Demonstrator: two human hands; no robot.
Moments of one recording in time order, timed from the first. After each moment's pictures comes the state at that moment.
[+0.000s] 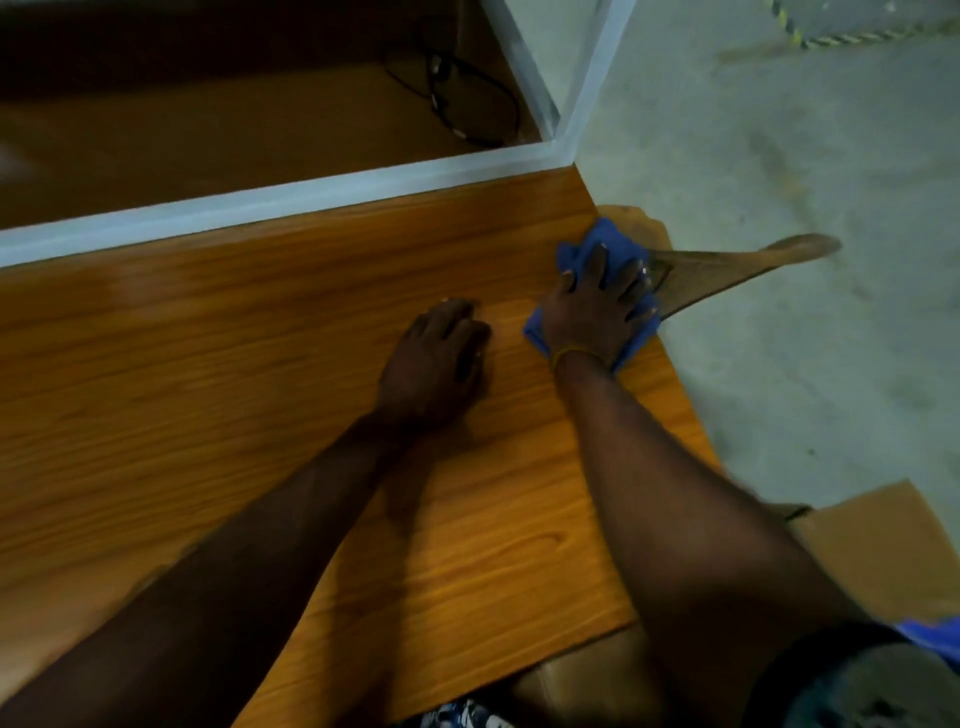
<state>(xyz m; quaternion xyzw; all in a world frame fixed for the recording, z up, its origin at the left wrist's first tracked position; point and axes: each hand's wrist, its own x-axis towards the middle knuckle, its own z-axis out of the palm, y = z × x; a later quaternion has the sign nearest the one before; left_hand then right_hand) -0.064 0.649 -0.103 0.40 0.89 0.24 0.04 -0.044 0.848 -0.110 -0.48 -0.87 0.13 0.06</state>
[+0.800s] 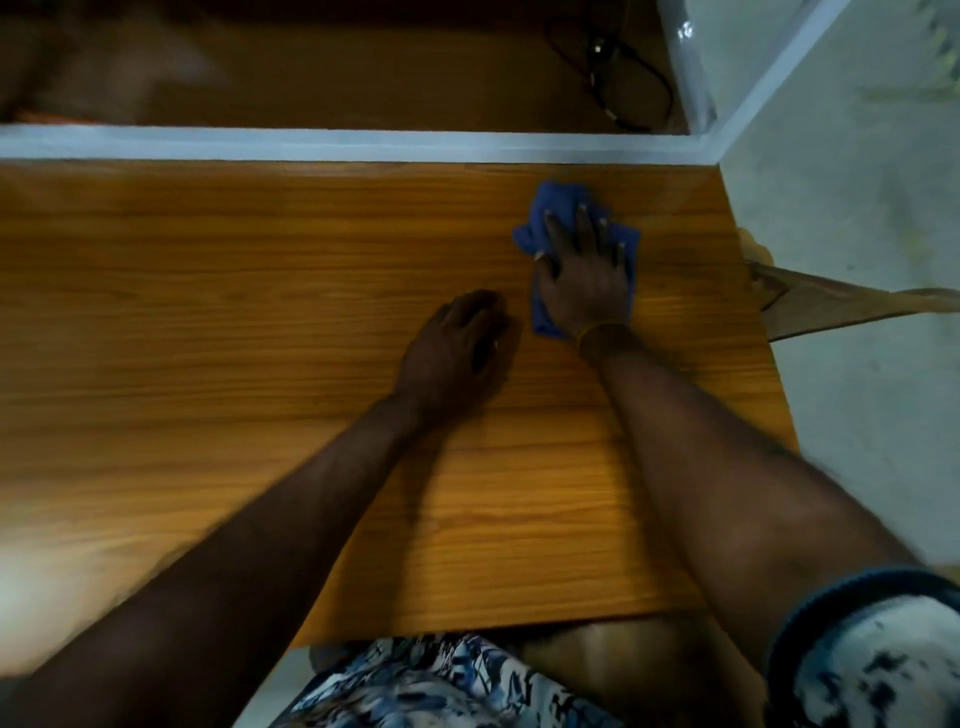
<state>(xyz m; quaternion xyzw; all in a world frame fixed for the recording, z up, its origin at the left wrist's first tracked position) -0.044 0.545 -0.100 0.30 0.91 0.27 0.05 -0.089 0.758 -0.110 -0.10 -0.99 0.08 0.00</state>
